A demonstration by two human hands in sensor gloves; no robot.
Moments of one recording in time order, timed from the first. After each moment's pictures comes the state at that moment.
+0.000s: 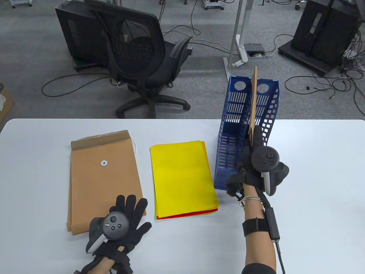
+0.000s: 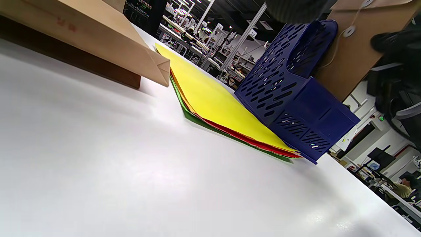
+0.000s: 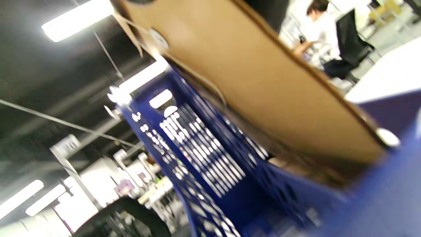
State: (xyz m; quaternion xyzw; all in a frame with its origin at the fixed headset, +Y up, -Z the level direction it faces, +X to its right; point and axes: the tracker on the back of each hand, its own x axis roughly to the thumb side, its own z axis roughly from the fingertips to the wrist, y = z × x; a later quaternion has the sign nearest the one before) left_hand -0.218 -0.746 -0.262 -0.10 -0.14 0.28 0.95; right_hand 0.195 -0.607 -0.383 -0.15 -0.25 0.89 0.33
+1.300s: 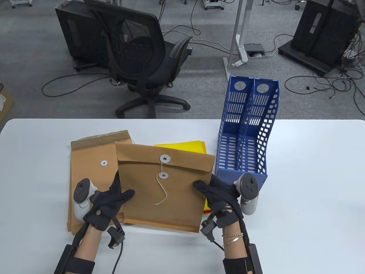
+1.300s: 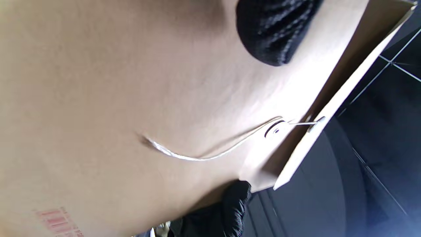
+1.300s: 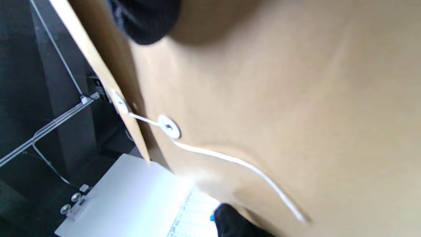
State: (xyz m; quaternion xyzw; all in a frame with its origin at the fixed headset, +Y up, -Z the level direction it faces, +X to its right) left_hand -0.257 -0.725 -0.342 -0.13 -0.26 0.70 0.65; right_hand 0.109 -0.669 -0.337 0.24 0.03 0.67 0.70
